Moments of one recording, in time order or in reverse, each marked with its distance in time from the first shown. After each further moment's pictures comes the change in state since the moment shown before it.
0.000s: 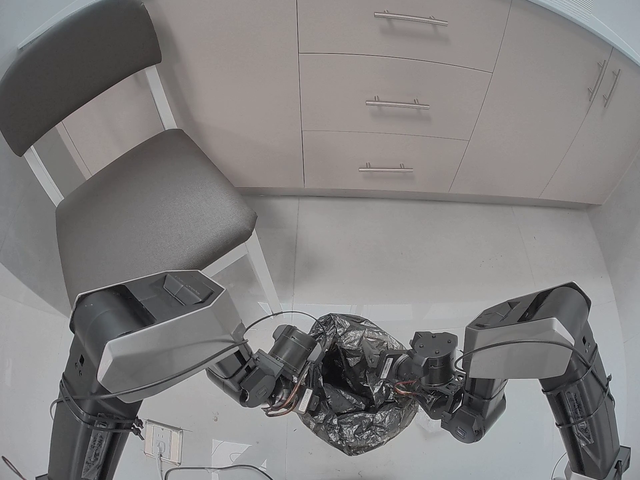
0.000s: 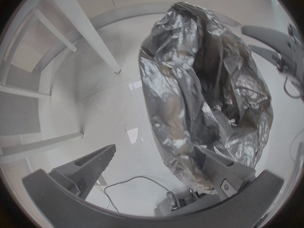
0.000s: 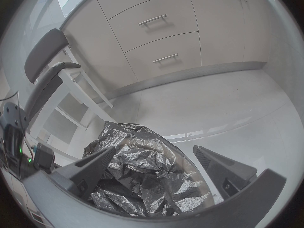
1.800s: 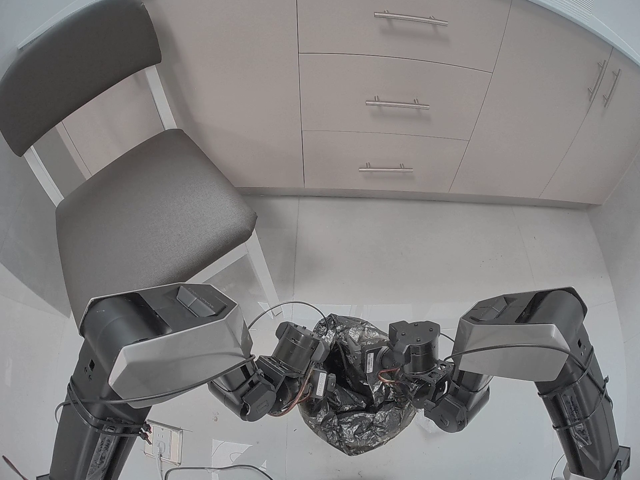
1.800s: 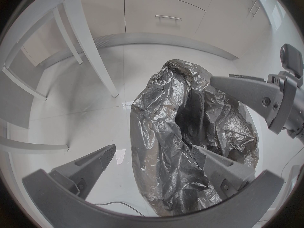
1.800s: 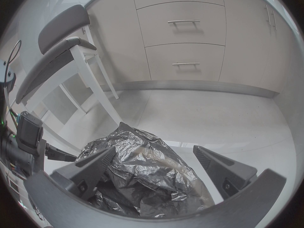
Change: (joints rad) left arm -0.021 0.030 0.056 -0.374 0.017 -0.087; right arm 0.012 0.017 -0.172 0.135 0.013 -0.251
